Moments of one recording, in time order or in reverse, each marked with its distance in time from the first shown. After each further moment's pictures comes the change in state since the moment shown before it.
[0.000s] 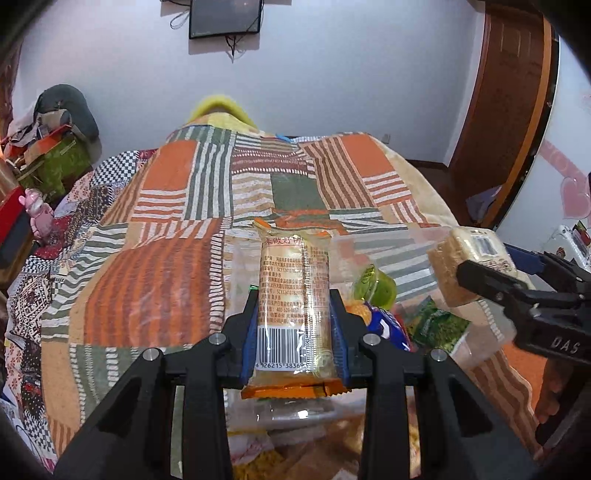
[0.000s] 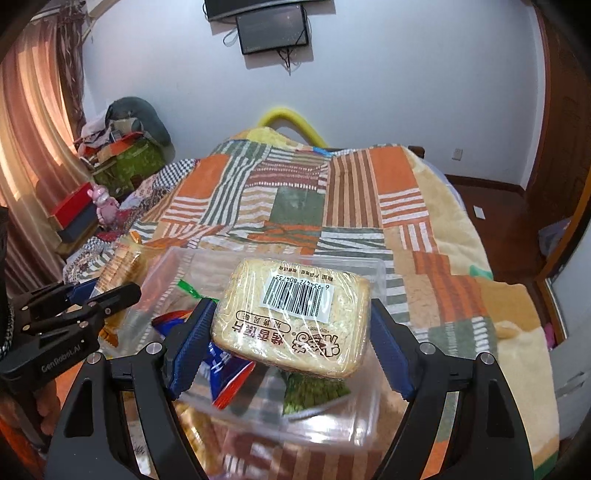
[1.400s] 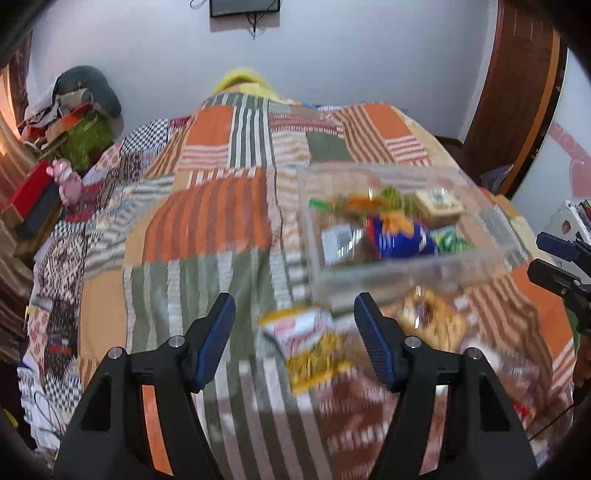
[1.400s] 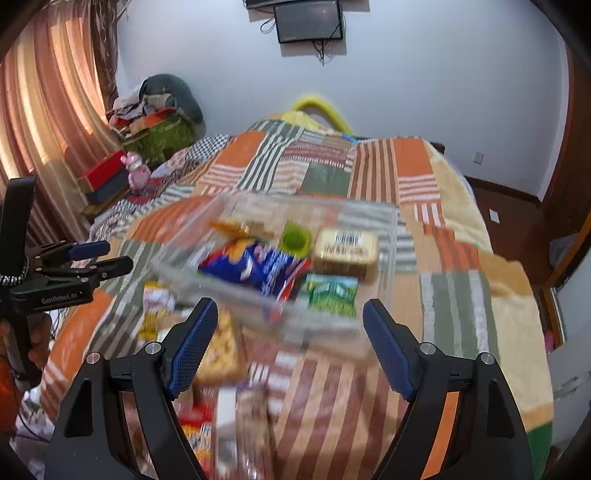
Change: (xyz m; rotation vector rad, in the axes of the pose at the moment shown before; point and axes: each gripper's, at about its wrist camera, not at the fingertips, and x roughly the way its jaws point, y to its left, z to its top) left arm -0.075 0.043 -0.079 -0.007 0.107 0.069; right arm -0.063 0.011 -0.061 -0.085 0.052 0.085
